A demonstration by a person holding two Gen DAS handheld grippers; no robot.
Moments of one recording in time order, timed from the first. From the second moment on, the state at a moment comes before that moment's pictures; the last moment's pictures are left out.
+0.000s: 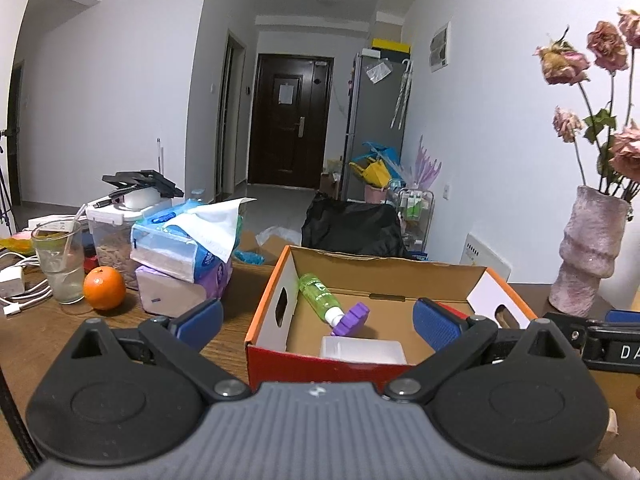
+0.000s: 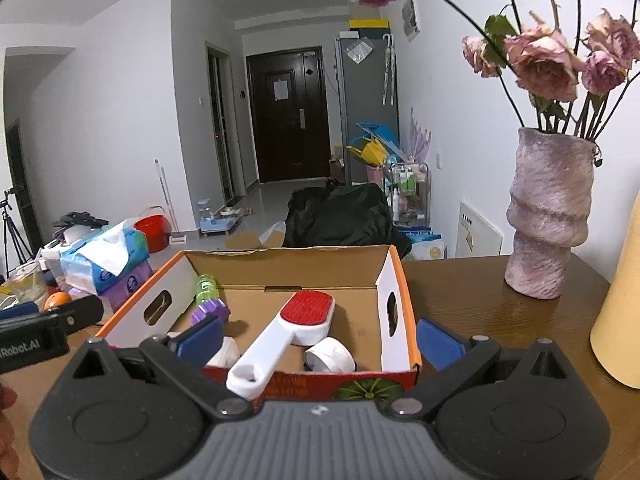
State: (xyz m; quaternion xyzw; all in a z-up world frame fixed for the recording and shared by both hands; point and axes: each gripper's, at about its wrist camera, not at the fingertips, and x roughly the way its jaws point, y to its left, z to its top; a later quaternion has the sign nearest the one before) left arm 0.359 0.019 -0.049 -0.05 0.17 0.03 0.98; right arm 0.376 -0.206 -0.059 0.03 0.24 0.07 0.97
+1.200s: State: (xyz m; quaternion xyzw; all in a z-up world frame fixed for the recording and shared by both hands) left arm 0.246 -0.001 -0.081 -0.01 0.19 0.00 0.98; right arm 0.260 -0.268 -0.097 0.00 0.26 0.03 0.96
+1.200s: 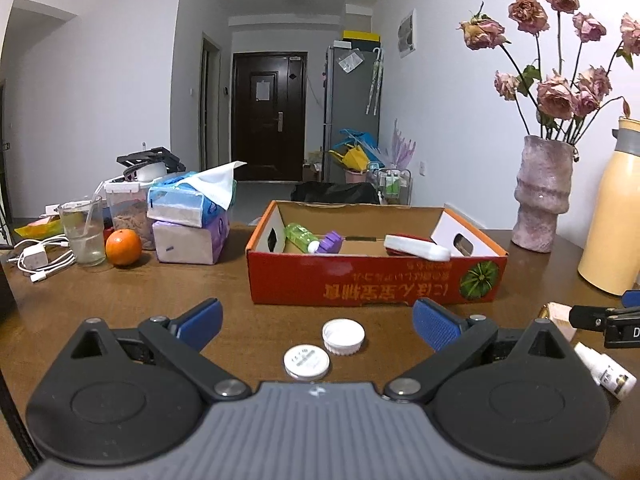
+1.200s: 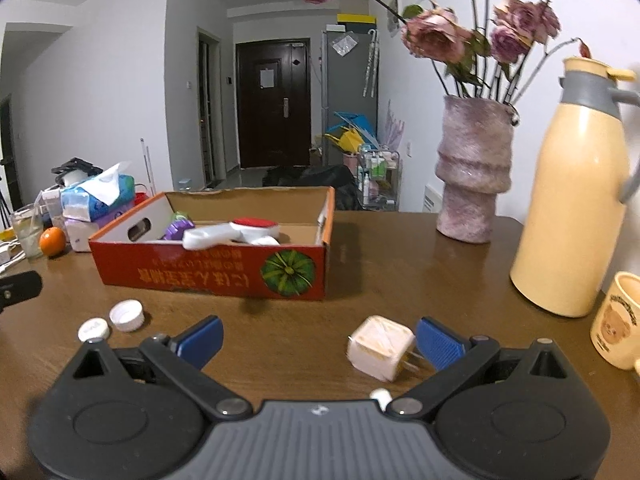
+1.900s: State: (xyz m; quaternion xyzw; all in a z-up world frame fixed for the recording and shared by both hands) left arm 0.230 -0.008 -0.097 0.00 0.20 0.00 0.98; right arm 0.251 -0.307 -0.140 0.00 0.34 0.01 0.94
